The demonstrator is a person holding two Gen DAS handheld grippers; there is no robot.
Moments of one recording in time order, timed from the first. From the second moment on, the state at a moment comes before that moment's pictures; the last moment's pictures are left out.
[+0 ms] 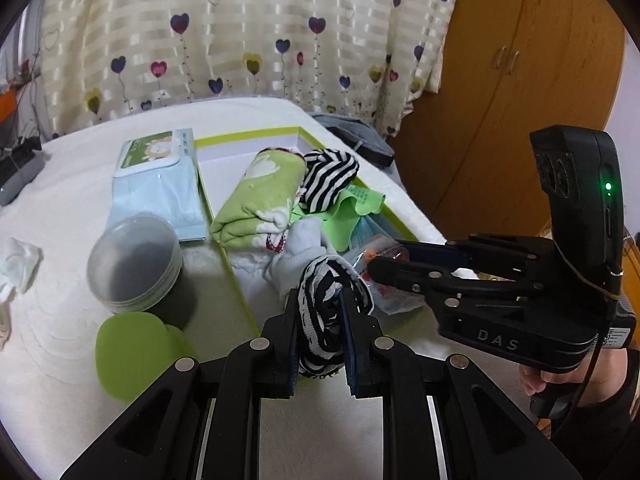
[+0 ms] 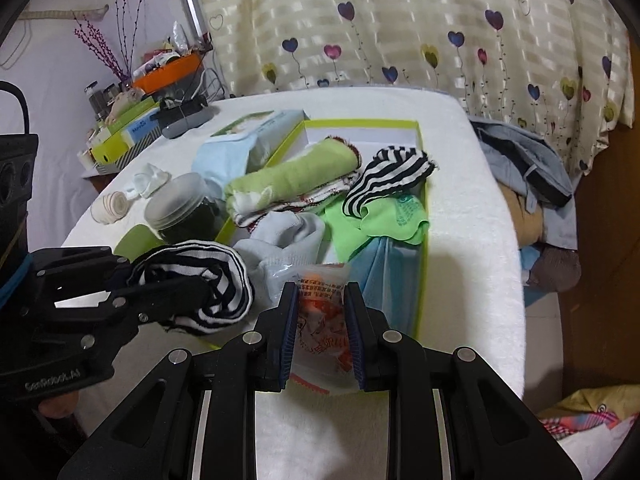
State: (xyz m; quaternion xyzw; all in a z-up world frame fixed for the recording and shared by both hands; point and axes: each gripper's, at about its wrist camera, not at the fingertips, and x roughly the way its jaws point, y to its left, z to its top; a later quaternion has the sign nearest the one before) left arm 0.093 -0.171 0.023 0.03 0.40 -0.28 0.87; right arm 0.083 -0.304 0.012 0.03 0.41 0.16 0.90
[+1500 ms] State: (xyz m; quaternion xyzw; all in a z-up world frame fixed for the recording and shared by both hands) left arm 0.084 -0.149 0.046 0.01 0.36 -0.25 0.90; right arm 0.057 -0.291 0.056 0.02 0.36 0.12 0.93
